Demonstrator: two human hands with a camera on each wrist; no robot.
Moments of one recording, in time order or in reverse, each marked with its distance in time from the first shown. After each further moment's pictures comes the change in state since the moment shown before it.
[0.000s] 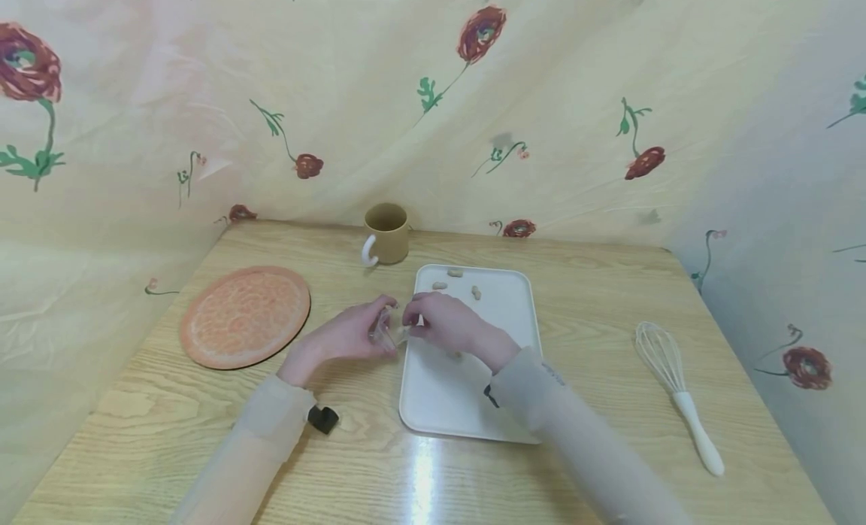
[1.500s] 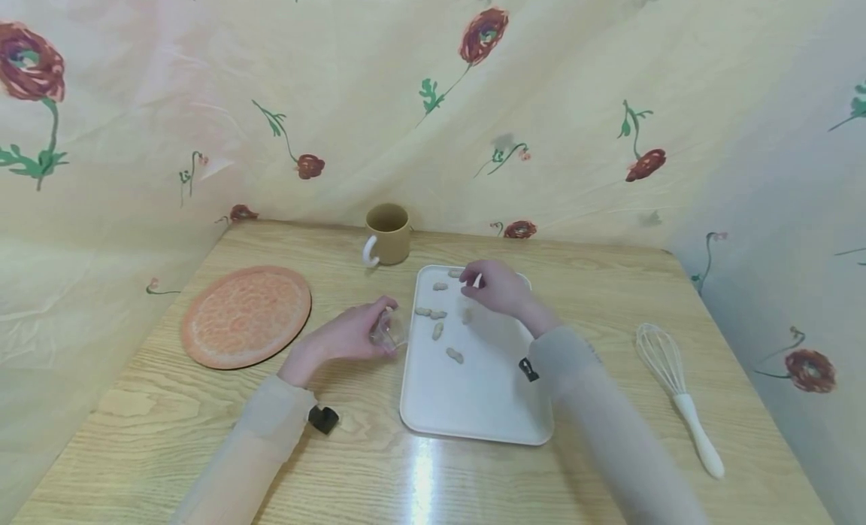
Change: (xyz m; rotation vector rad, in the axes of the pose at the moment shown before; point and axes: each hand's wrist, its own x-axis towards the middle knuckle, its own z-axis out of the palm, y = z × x) left_hand 0.000 0.002 0.000 0.056 -0.012 -0.035; right_hand -0.024 0.076 -0.042 0.044 0.150 0.279
